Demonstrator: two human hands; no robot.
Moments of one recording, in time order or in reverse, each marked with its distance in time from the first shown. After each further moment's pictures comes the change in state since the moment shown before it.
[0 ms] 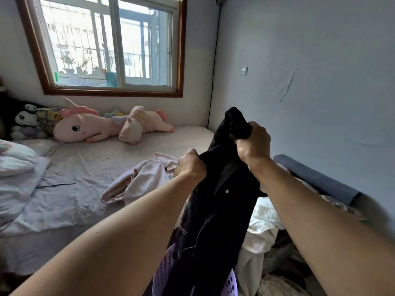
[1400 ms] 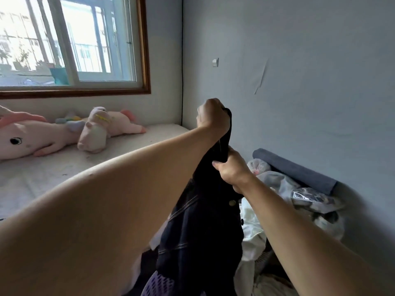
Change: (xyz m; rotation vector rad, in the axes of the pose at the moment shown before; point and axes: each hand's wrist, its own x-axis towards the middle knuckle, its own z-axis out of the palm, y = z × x) left_hand 0.136 0.140 0.026 -0.305 0.024 0.374; right_hand 0.073 0.057 0.078 0.186 -0.336 0.215
